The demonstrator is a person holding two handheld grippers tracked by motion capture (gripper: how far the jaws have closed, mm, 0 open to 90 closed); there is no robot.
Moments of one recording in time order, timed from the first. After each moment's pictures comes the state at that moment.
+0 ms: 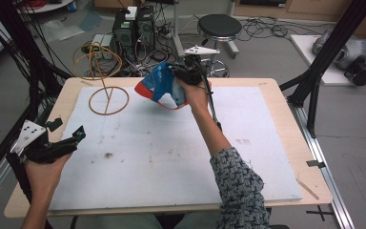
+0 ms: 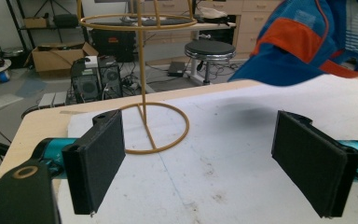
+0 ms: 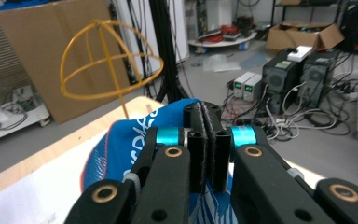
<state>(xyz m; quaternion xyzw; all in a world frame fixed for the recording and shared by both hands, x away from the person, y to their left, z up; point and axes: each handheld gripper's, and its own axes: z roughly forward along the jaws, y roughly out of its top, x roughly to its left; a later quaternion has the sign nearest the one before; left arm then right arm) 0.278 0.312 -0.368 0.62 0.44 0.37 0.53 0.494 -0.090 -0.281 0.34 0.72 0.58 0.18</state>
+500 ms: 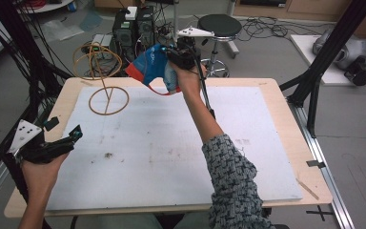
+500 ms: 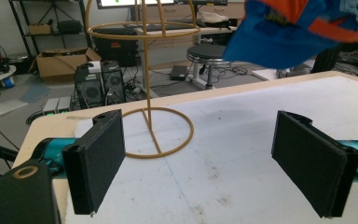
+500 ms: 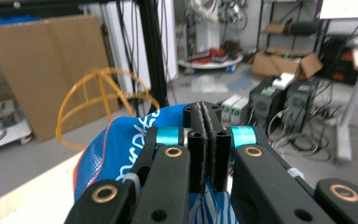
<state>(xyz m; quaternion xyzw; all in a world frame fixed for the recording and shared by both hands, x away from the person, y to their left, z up) 0.275 0.317 -0.365 0.62 0.44 0.37 0.53 0.502 -0.069 -0.235 0.33 0.70 0.60 0.22</state>
